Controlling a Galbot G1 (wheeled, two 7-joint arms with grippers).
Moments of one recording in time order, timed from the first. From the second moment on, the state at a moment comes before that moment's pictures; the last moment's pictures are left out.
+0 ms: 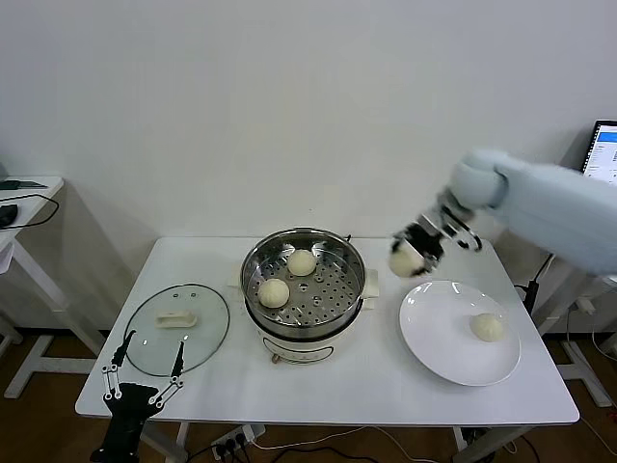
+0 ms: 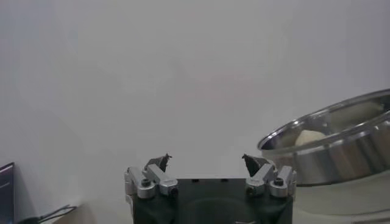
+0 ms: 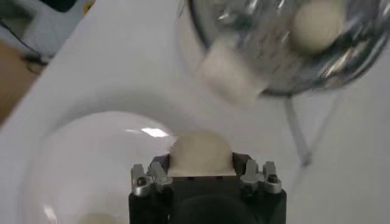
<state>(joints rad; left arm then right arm) 1.83 -1.34 -0.69 -2.10 0.16 -0.39 -0.07 0.67 0.89 -1.29 1.32 0.11 0.28 -1.13</state>
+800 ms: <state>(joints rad) 1.84 -1.34 -0.70 -2.12 0.14 -0.40 -0.08 0.66 1.24 -1.37 1.38 -0.10 0.64 -1.11</state>
